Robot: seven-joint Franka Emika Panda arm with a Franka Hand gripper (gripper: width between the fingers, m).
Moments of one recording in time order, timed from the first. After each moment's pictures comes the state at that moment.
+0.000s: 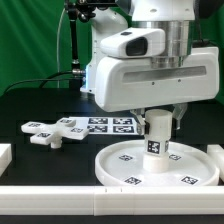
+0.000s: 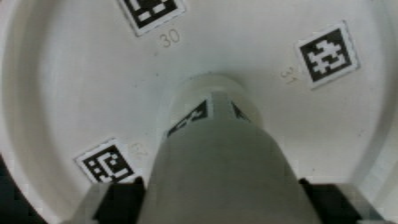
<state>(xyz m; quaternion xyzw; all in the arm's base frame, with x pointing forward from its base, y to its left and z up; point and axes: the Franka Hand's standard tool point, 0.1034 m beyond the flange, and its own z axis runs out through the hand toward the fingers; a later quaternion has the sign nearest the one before) 0.561 0.039 0.069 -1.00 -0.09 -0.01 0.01</state>
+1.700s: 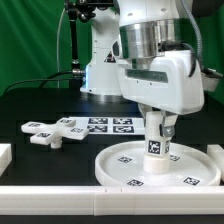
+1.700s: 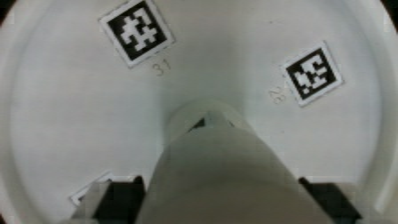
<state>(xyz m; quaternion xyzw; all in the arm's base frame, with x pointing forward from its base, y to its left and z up) 0.560 0.039 0.067 -0.78 0.62 0.01 0.08</state>
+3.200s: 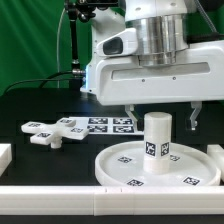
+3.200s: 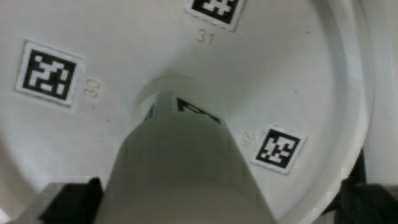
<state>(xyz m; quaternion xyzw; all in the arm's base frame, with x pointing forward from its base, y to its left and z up) 0.567 0.050 0.075 -0.99 0.09 -0.02 0.06</state>
